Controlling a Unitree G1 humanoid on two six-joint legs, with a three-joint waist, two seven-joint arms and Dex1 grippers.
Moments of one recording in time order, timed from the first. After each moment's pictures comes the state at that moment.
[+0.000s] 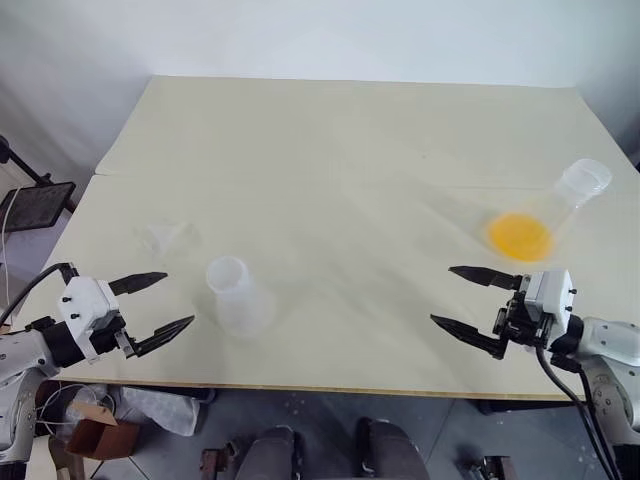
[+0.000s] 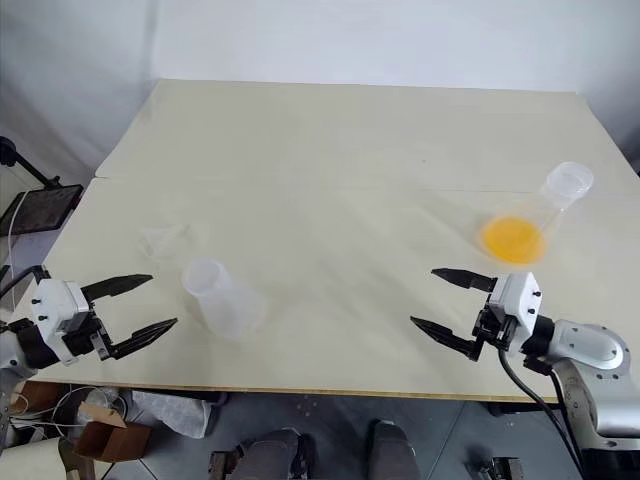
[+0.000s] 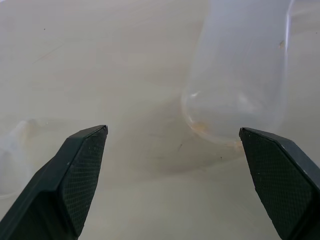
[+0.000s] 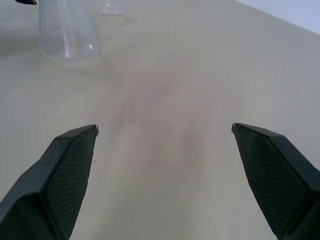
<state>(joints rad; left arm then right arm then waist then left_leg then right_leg) 0.13 0.79 0.45 -0.10 -0.44 0.01 -1.00 0.01 -0.72 -0.24 -0.18 0.54 0.02 1.11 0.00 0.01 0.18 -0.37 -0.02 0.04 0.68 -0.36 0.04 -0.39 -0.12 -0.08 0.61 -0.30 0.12</state>
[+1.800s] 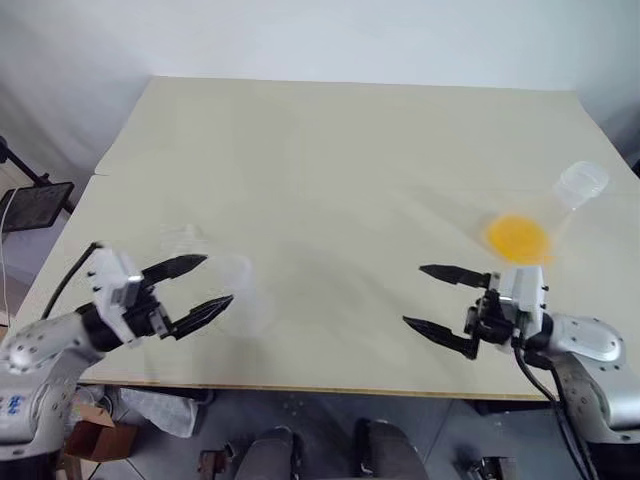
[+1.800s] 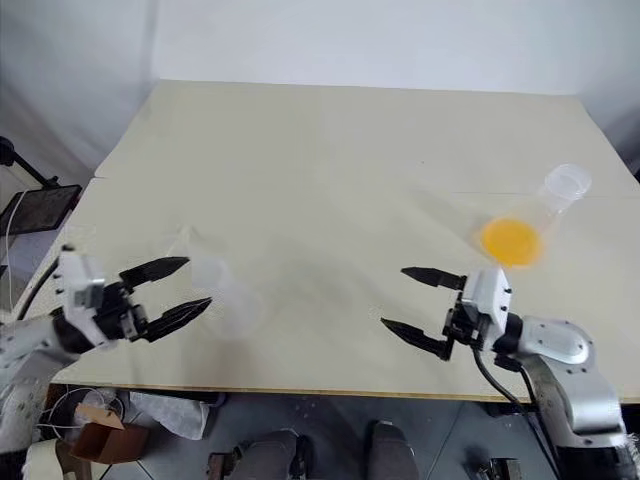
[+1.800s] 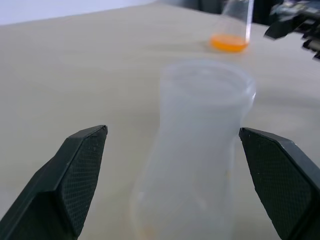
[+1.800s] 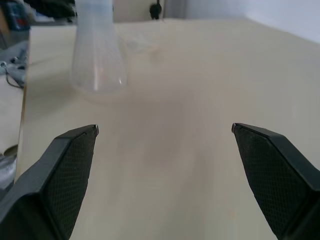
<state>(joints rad) -0.02 0.71 0.32 -0.31 -0.67 0.37 -0.92 0.04 -0.69 -0.20 -0.30 0.57 0.10 1.08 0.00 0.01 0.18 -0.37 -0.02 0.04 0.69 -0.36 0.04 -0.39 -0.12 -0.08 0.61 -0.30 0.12</state>
